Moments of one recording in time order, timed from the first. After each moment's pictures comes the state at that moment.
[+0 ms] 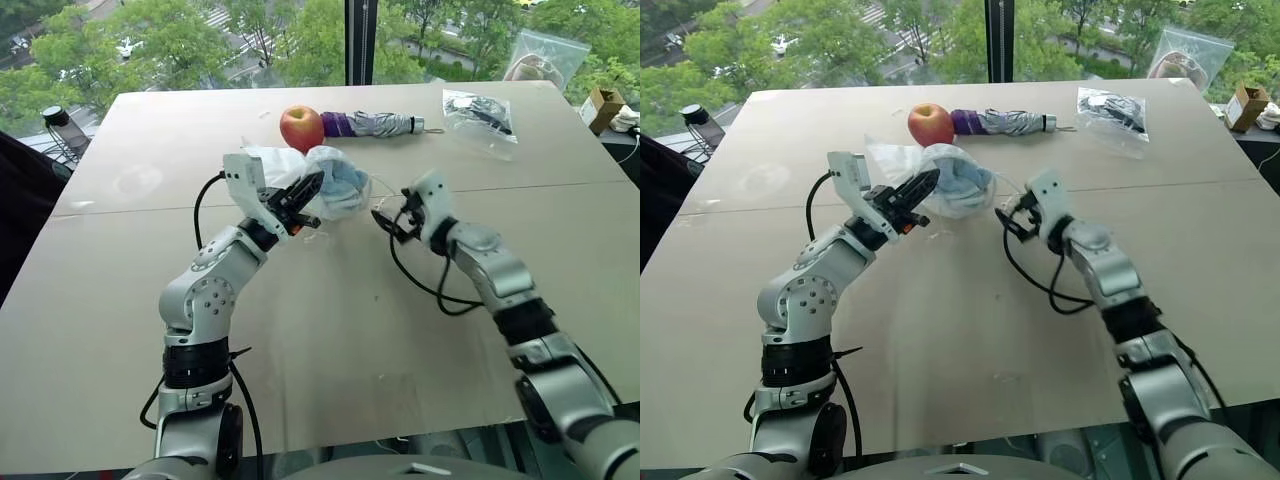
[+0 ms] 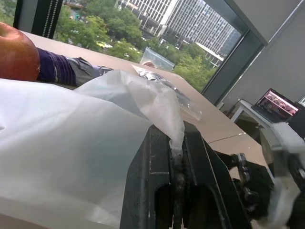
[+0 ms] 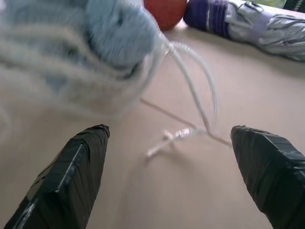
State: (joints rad) left arm -0.44 0.26 0.19 -0.23 -0.74 0.68 -0.34; right arm -0.70 -0.22 0.18 0.37 0.23 0.28 0.42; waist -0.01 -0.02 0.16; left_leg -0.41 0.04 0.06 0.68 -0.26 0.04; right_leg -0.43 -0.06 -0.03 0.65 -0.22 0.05
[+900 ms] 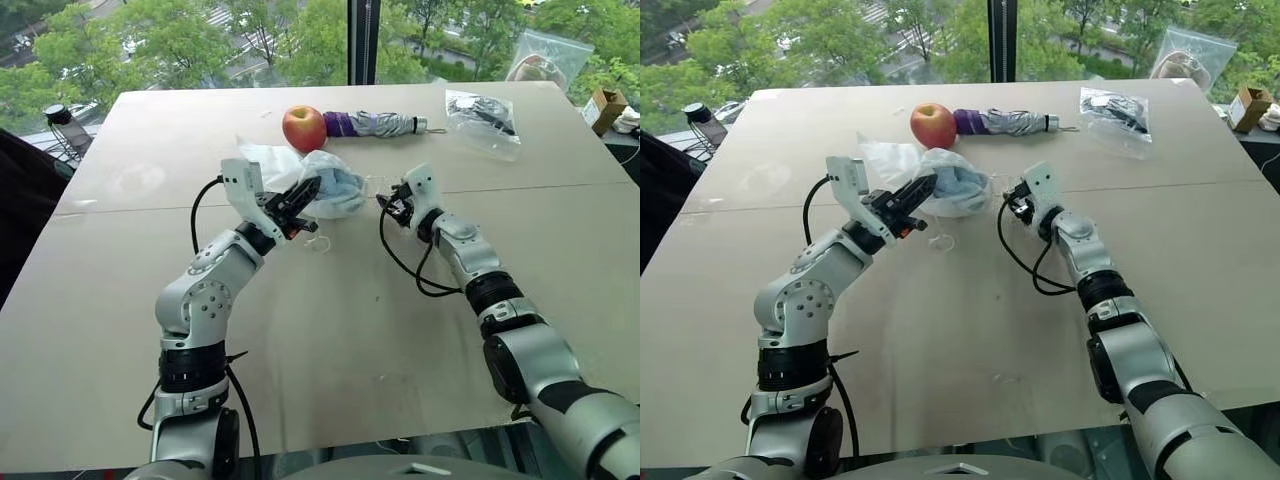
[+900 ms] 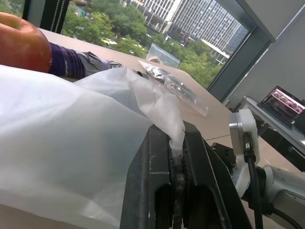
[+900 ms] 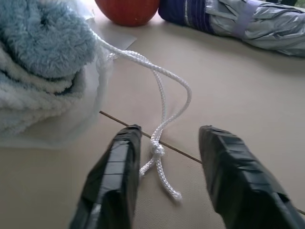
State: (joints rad) left arm -0.42 0.28 0.20 -0.23 -0.74 0.68 -0.34; right arm -0.86 -0.15 0.08 0.84 0.06 0.01 0.45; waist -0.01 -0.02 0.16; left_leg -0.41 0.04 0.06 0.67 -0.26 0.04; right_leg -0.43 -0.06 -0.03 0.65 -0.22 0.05
